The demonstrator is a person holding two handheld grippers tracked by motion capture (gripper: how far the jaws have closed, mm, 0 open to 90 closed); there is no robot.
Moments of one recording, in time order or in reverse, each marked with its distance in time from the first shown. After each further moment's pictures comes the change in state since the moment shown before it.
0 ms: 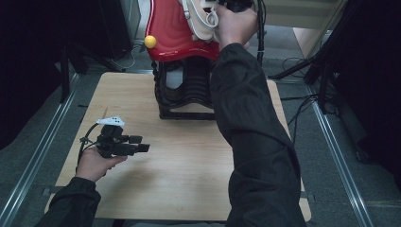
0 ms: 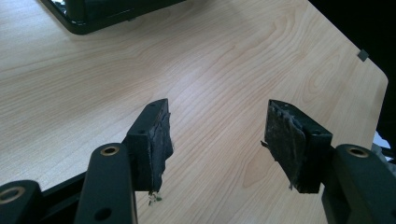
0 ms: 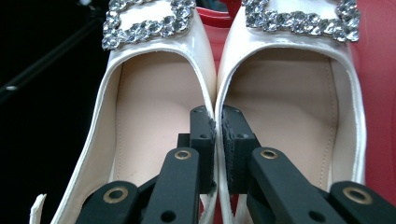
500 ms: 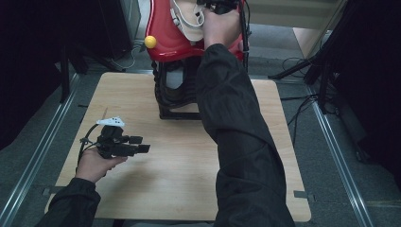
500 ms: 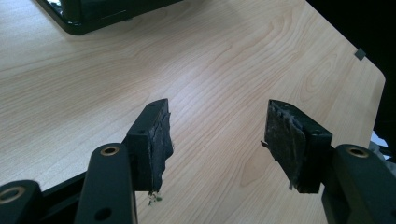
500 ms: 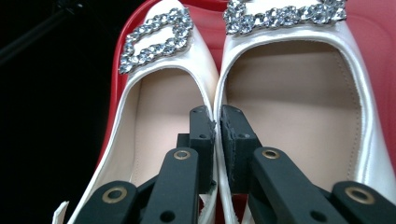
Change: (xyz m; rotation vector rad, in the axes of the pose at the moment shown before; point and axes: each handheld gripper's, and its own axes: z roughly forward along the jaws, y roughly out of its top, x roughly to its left) left arm -0.001 -0.001 0.000 0.000 -0.009 0.000; right arm 0.022 -0.010 0.025 0.008 -0.109 -0.015
